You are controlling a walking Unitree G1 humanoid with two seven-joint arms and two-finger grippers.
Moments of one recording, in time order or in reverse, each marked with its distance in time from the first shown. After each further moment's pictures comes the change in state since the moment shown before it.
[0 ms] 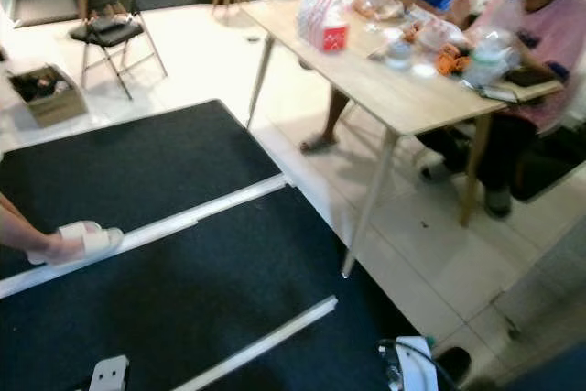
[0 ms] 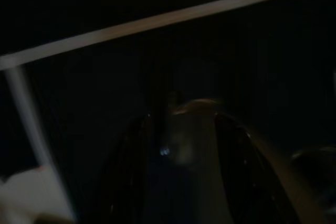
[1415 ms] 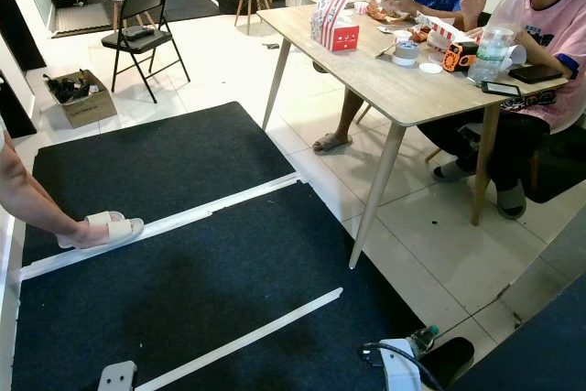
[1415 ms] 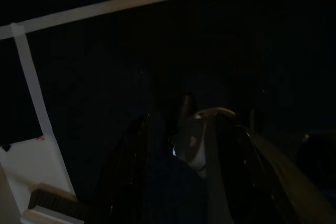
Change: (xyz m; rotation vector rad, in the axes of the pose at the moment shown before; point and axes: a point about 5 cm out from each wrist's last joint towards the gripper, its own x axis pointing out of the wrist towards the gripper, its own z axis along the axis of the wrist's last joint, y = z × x) left arm 0.005 -0.018 0.010 0.014 -0.040 -0.024; right arm -0.003 -0.006 -0.011 -0.021 0.030 0.003
